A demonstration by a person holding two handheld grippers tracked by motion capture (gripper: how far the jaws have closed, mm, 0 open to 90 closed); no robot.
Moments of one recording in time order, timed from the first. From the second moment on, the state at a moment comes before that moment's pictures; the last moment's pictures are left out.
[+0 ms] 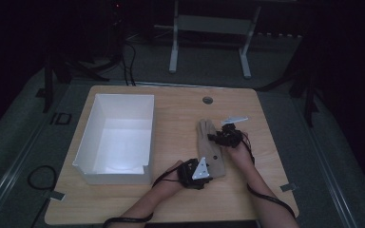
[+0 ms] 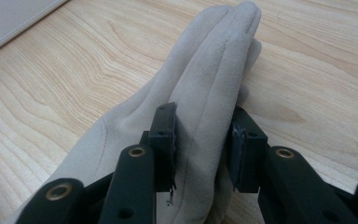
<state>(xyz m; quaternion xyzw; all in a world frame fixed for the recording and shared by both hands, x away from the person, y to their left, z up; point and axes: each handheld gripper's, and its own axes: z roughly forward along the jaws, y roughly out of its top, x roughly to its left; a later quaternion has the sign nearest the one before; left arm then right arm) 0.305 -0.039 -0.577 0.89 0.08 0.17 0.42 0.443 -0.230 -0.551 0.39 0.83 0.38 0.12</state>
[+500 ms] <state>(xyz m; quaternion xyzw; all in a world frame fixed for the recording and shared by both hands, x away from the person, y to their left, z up) 0.328 -0.035 -0.575 0.88 0.18 0.06 0.44 0.444 -0.231 -0.549 0.40 0.83 0.37 0.11</state>
